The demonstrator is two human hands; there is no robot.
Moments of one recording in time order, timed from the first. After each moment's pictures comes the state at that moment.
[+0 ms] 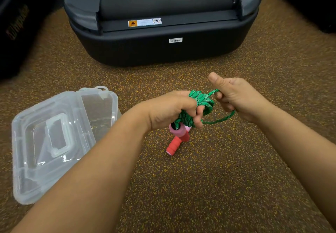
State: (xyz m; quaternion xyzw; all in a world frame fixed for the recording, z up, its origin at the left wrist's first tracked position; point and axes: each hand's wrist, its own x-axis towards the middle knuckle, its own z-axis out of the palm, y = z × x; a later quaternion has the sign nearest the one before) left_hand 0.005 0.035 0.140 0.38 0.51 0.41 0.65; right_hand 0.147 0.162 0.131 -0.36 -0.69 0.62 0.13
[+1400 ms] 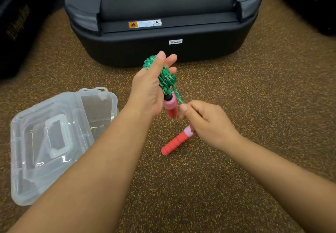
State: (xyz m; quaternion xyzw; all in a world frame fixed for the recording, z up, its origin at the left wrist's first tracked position) left_hand -0.012 0.054 0.140 0.07 0.47 0.78 0.41; right_hand 0.137 0.100 0.102 -0.31 -0.85 0.39 0.15
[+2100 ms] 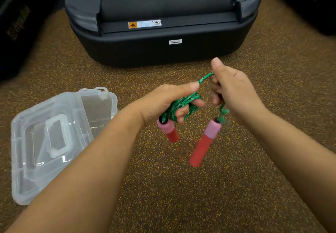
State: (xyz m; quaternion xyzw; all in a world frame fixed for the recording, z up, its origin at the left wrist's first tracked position) left_hand -0.009 0.033 0.140 0.41 0.56 0.43 0.58; right_hand 0.133 0.136 0.152 -0.34 -0.69 0.58 0.25
